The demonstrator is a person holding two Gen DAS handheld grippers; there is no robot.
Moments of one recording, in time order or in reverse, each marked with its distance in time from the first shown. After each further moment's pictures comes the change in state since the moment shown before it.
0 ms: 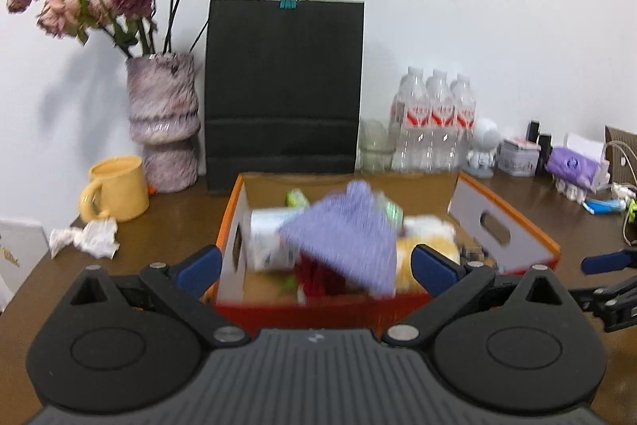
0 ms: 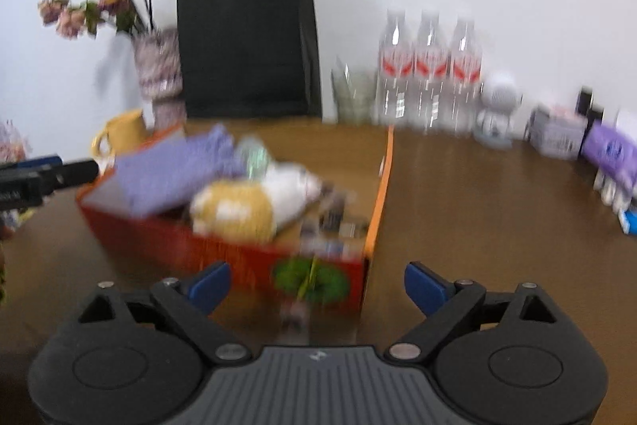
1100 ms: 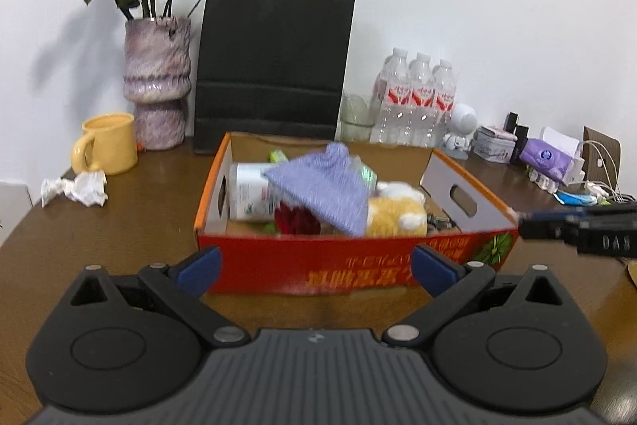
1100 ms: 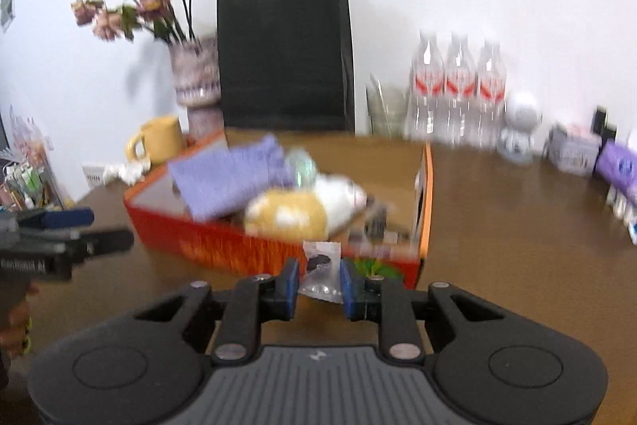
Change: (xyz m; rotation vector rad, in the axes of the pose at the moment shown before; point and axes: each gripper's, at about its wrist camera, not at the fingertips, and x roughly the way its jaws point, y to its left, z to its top) left arm -0.025 0.000 -0.013 -0.061 0.060 -0.067; right arm -0.034 0.037 0.012 -0.046 -0.073 0.037
